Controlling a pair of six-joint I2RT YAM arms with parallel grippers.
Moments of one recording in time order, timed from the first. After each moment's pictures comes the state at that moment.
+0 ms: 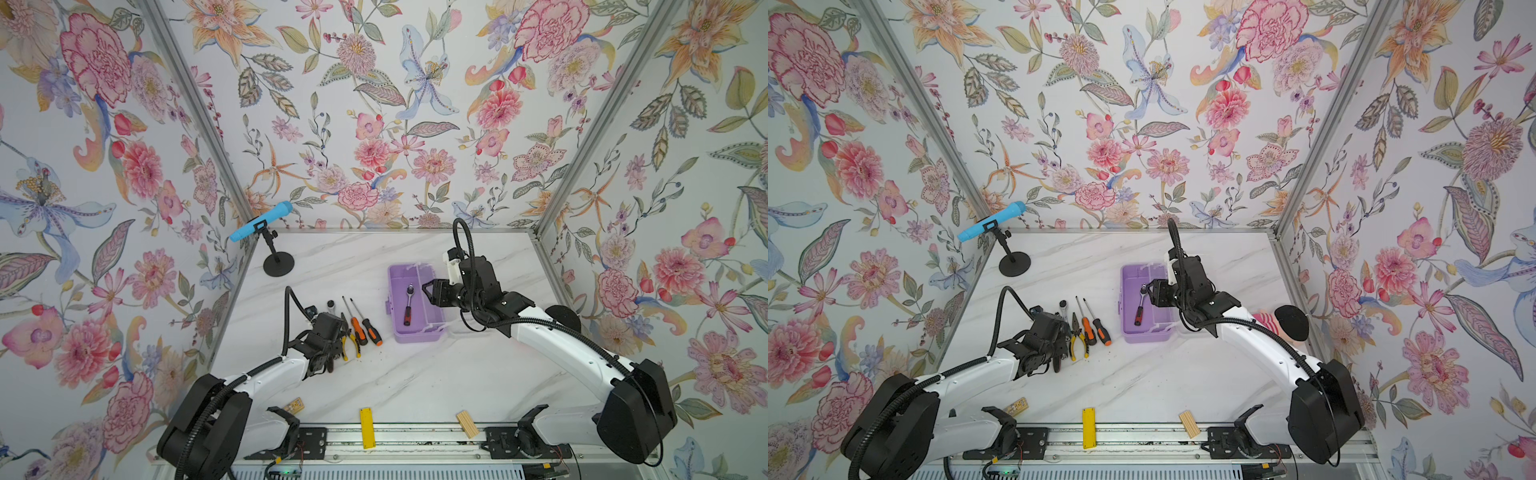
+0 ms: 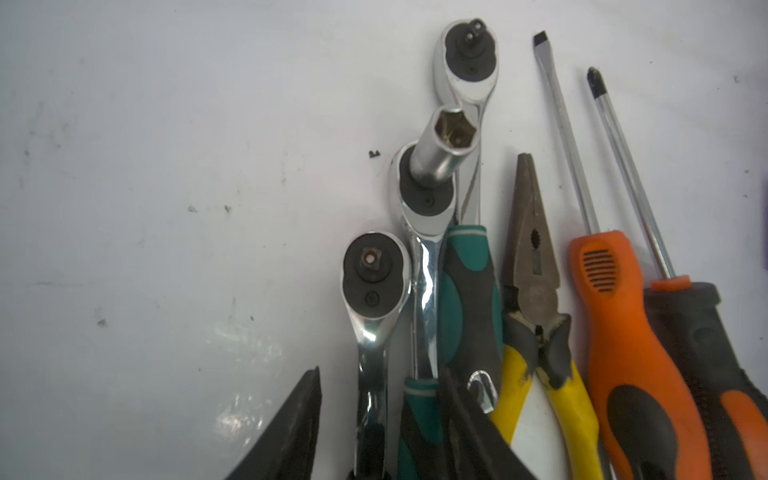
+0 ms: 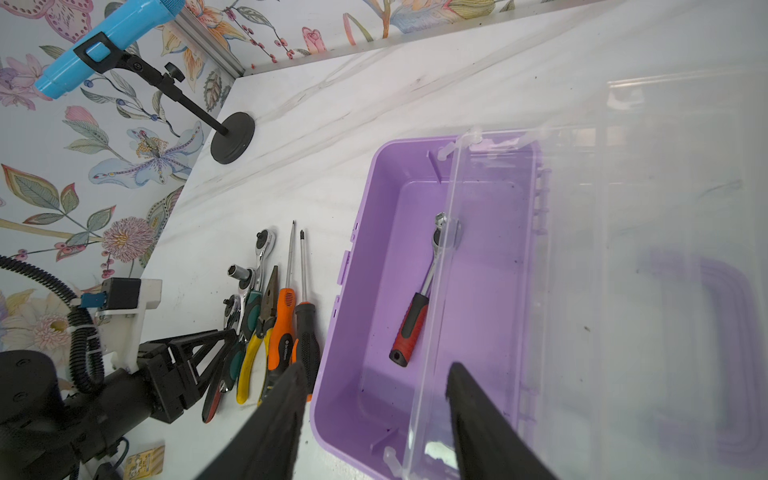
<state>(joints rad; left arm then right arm) -0.47 1.25 0.46 -0.24 -0.32 -0.73 0.59 1.35 1.02 -0.28 -0.10 0.48</state>
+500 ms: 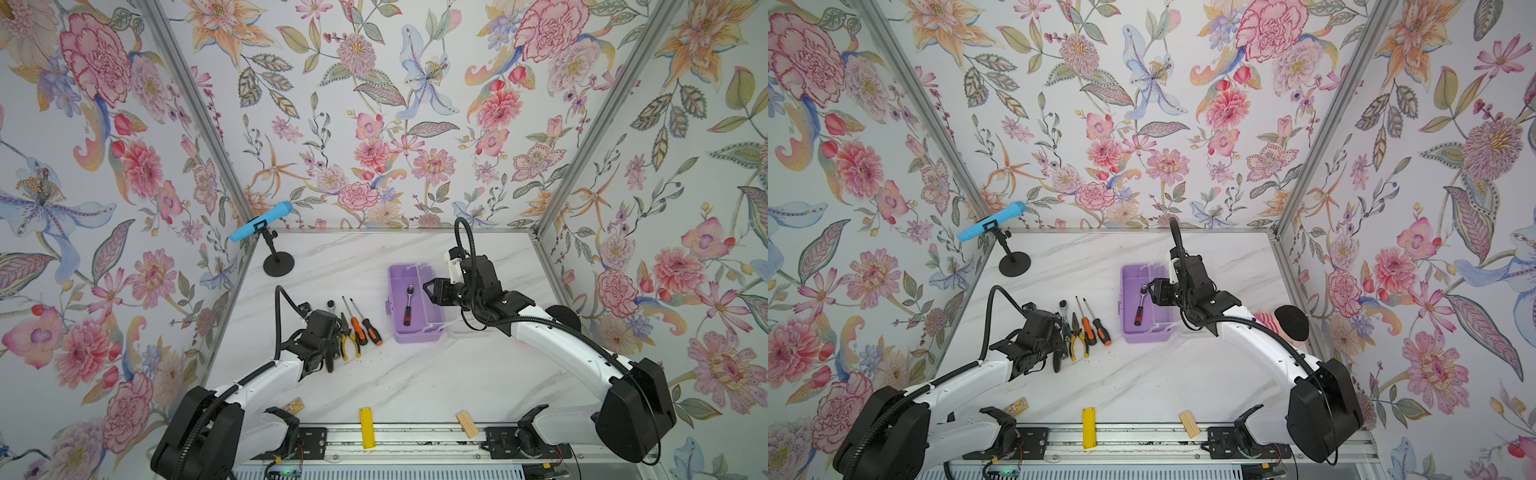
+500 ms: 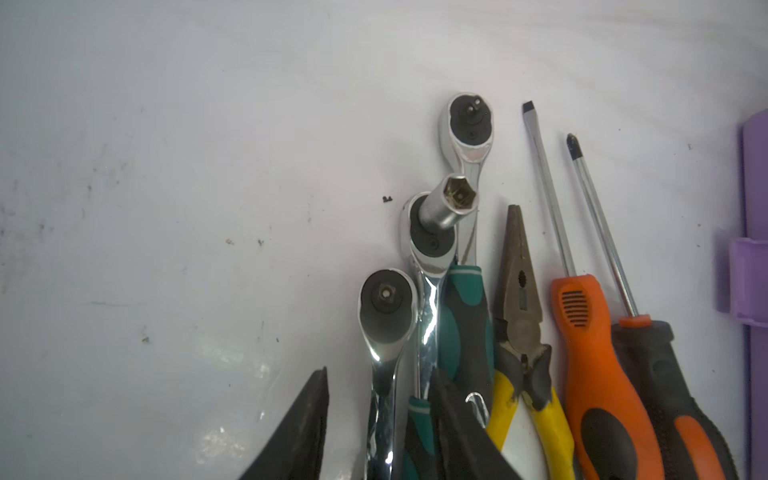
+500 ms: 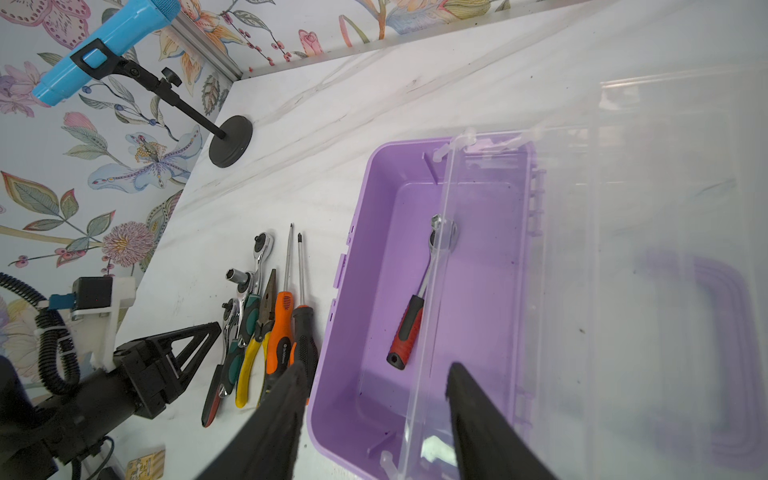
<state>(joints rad) -0.43 1.19 0.46 -0.24 -0.32 -0.73 0.57 1.36 1.02 -0.27 -0.12 0.48</state>
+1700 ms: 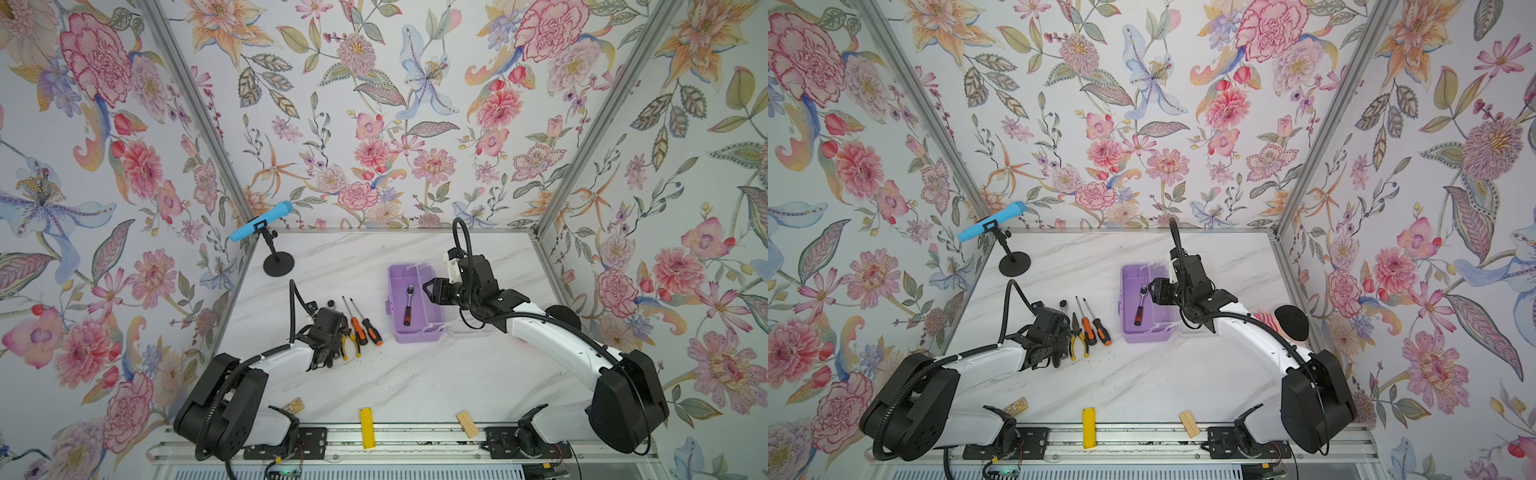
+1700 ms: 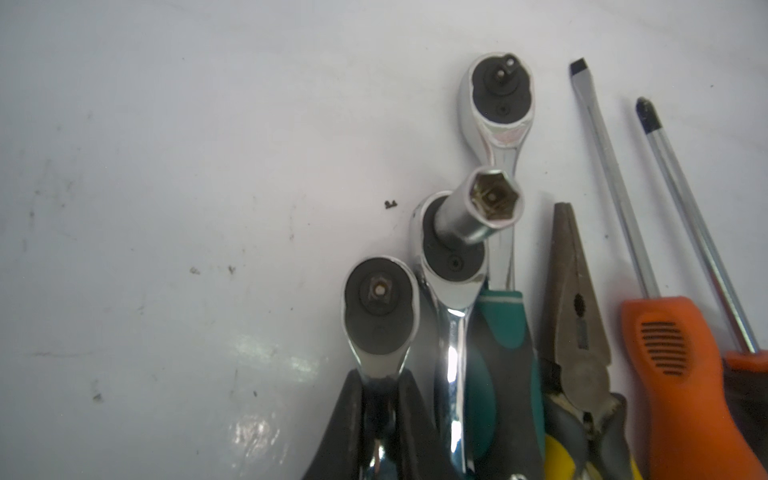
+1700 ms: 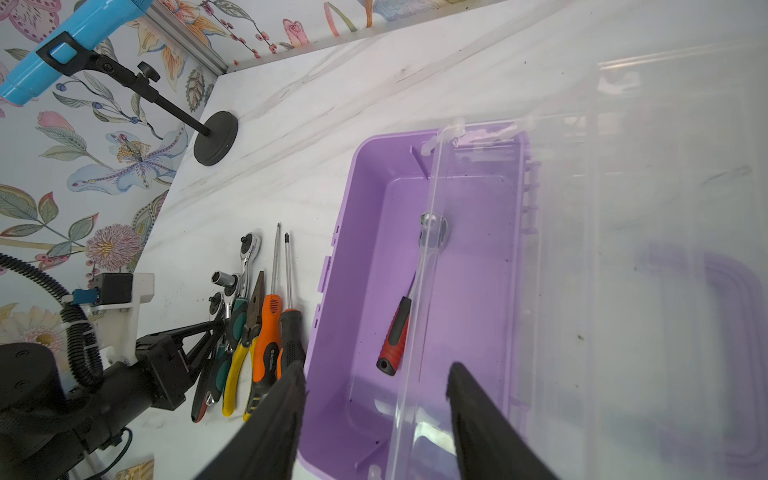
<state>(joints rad) -0.43 1.38 0.49 -0.15 -0.36 -0.67 0.56 1.40 1.02 -0.25 -0.12 0.49</state>
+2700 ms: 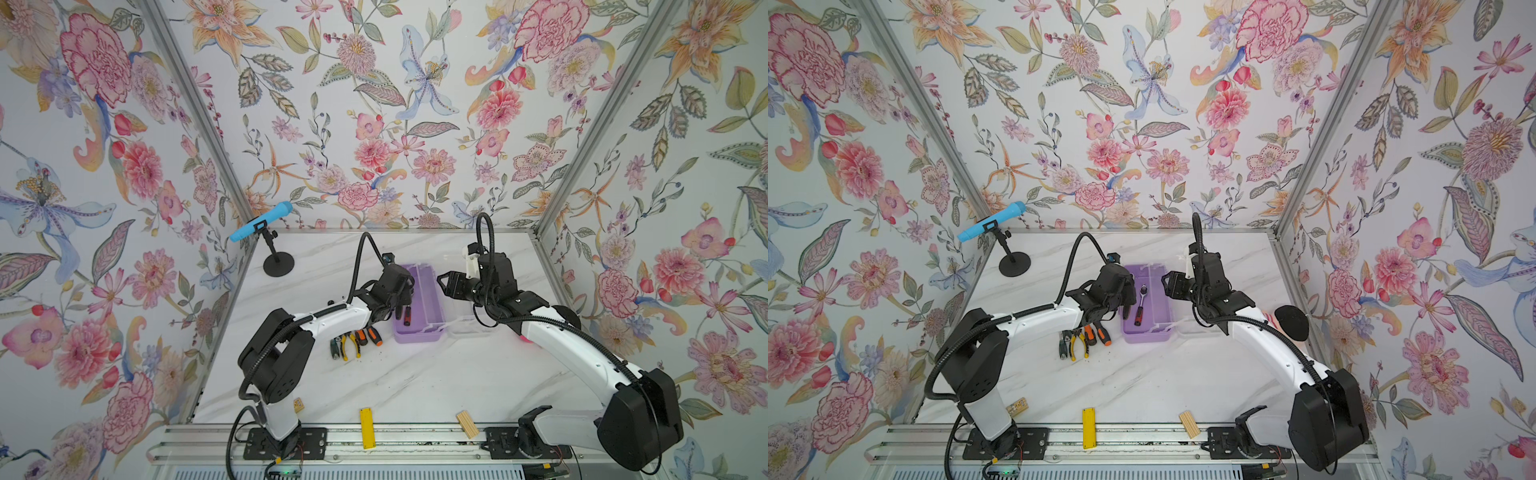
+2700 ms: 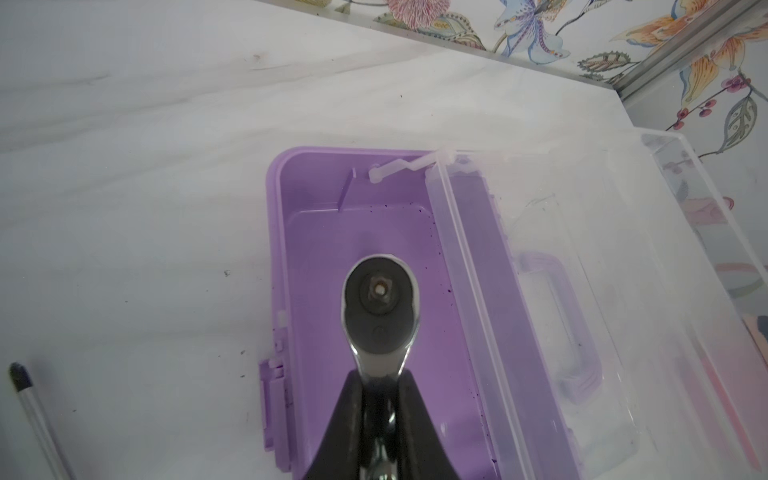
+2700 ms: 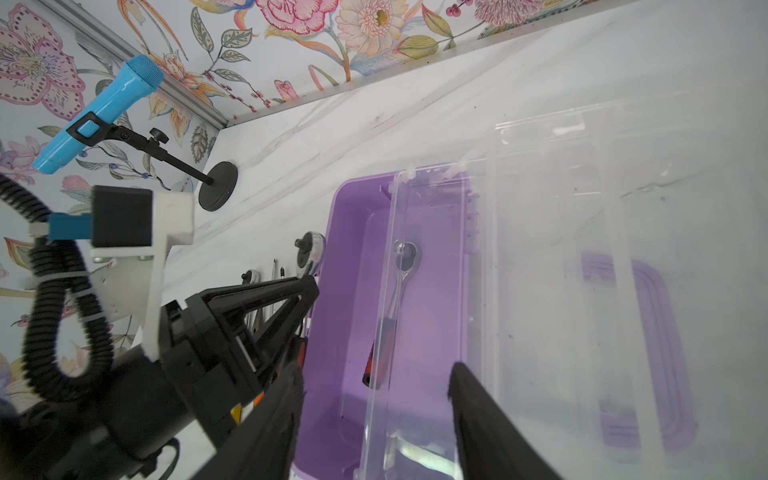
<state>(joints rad) -0.75 1.83 1.22 -0.10 -0.23 -0.63 0.46 1.31 0.98 -0.25 -0.14 0.51</state>
